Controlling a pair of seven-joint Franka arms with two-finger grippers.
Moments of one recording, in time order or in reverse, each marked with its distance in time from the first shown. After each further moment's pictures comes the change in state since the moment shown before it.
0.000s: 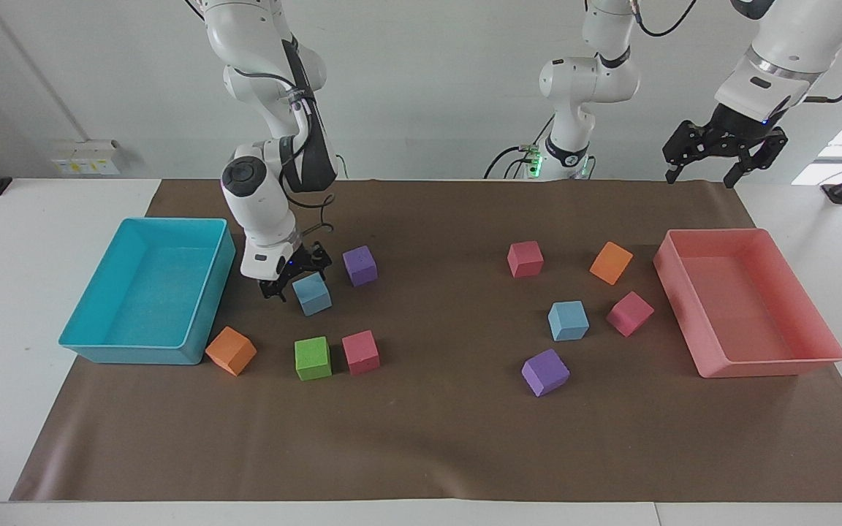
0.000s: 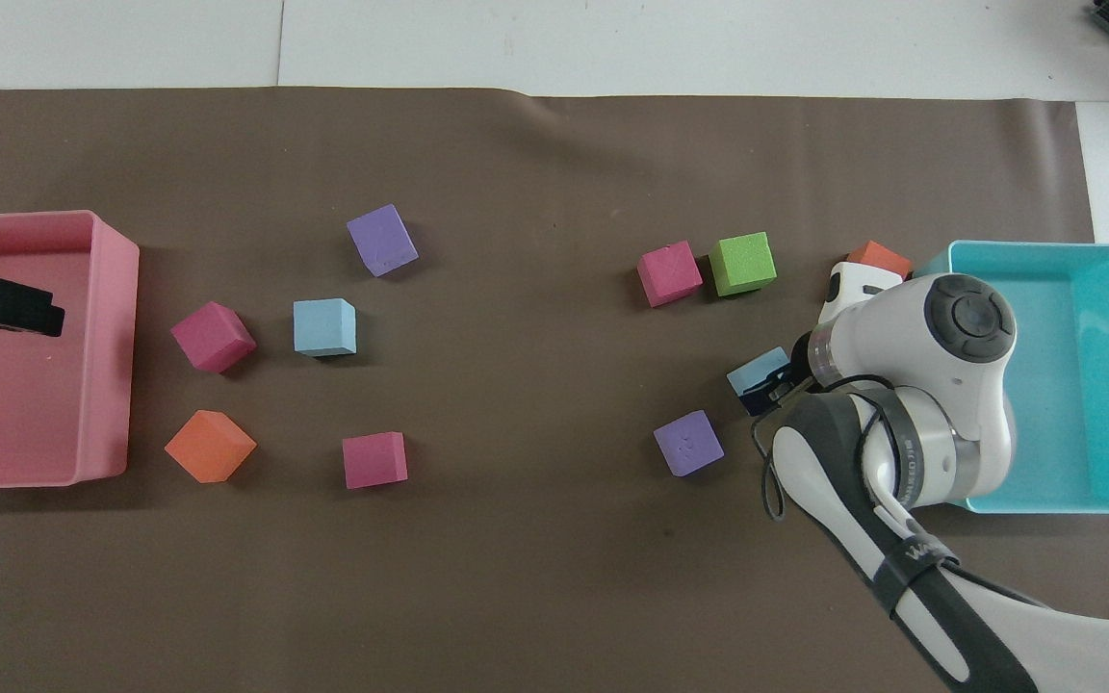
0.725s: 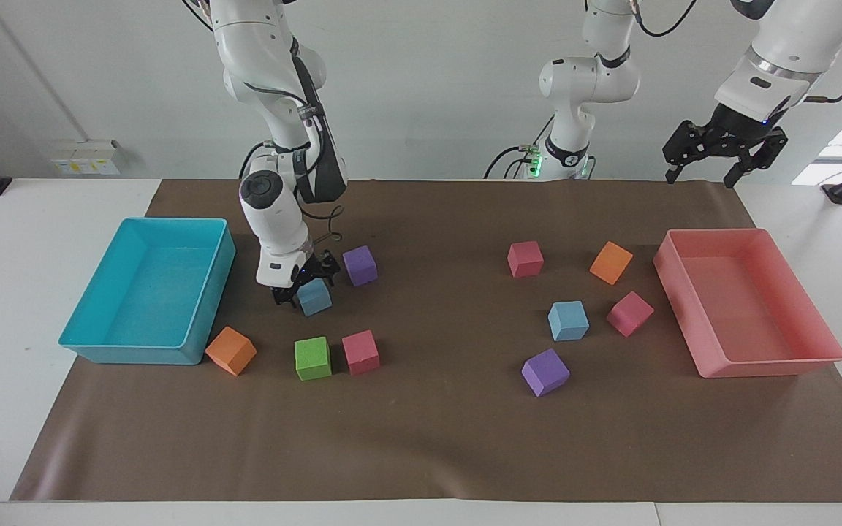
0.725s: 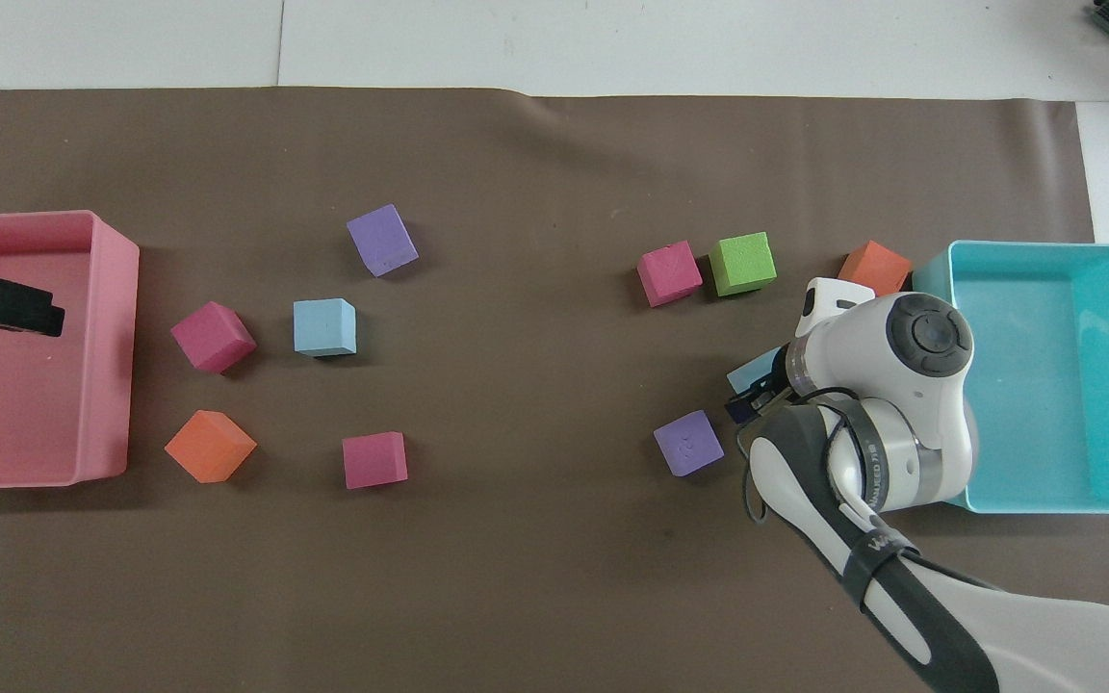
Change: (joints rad) left arm 0.000 0.000 0.000 0.000 0.000 0.000 0.000; right arm 0.021 0.045 -0.006 -0.030 0.000 0.074 0.000
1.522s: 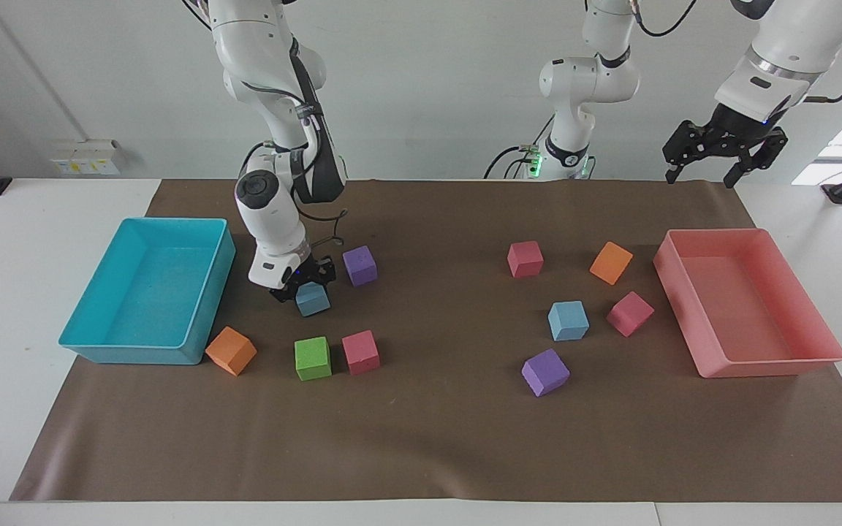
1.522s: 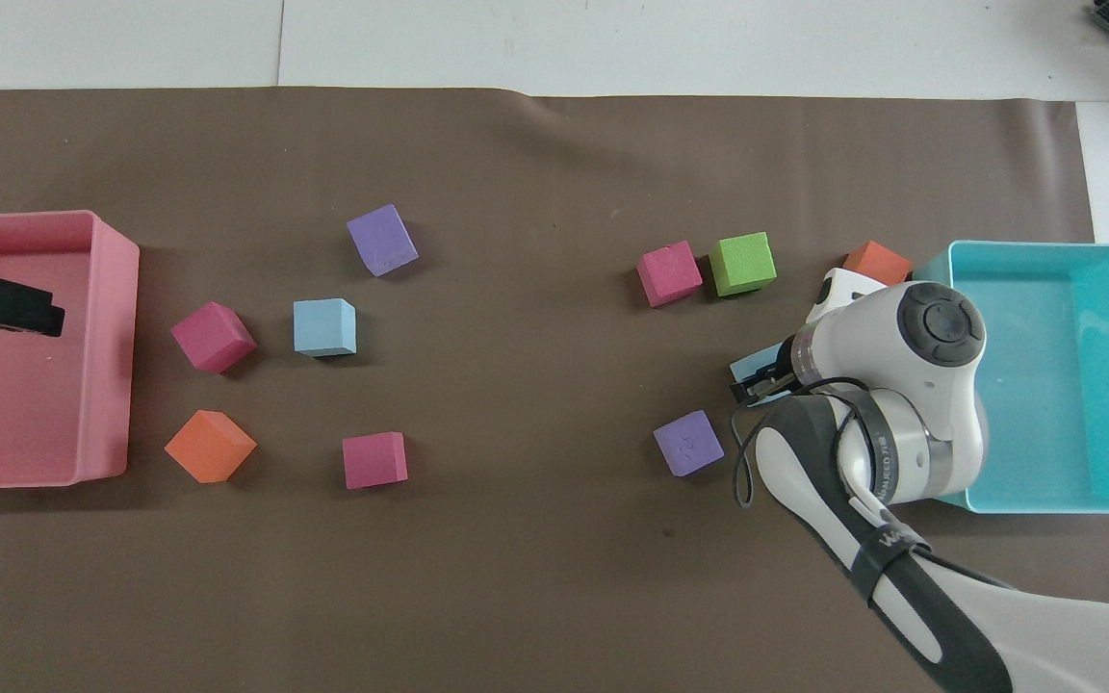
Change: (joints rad) left arm 0.000 0.000 0.000 0.000 0.000 0.000 0.000; right arm -0.006 -0.012 -0.002 0.042 0.009 -0.051 0.173
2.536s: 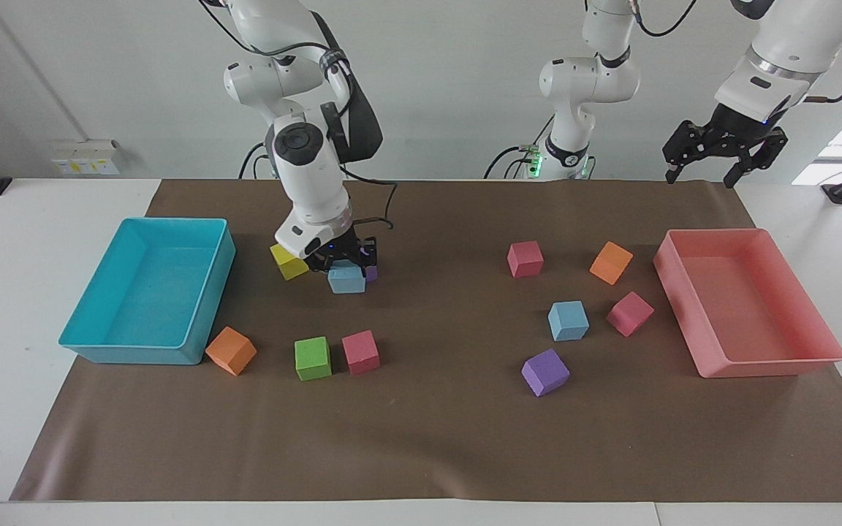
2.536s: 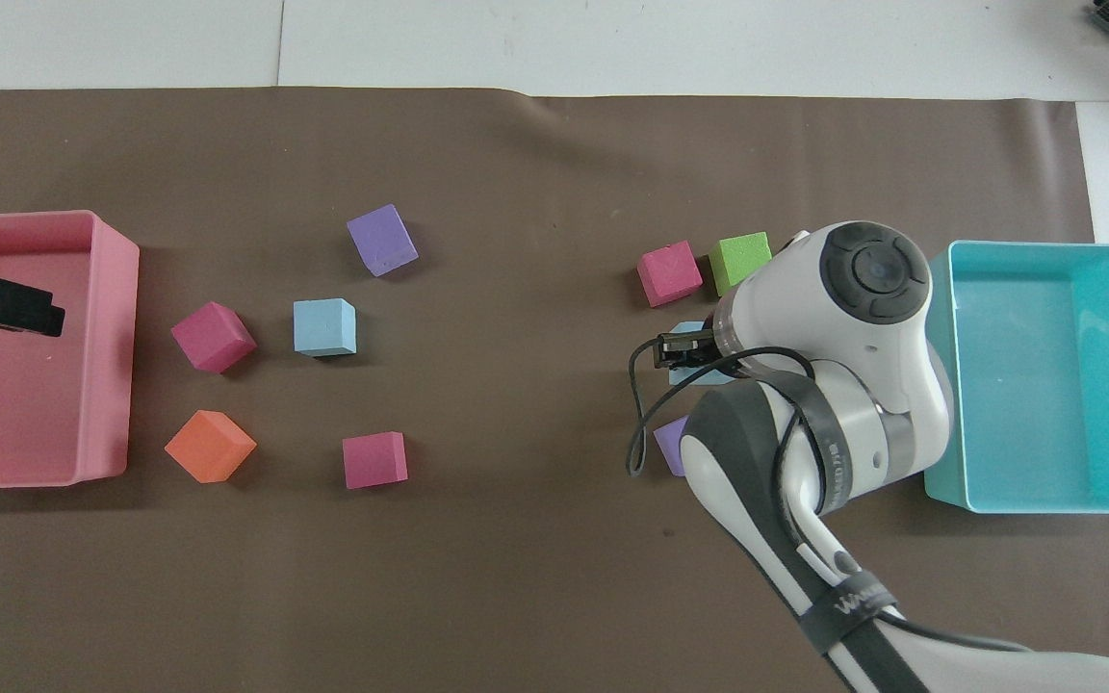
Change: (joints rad) left arm 0.000 0.000 0.000 0.000 0.000 0.000 0.000; right arm 0.185 0.012 0.009 0.271 -0.003 -0.245 0.584
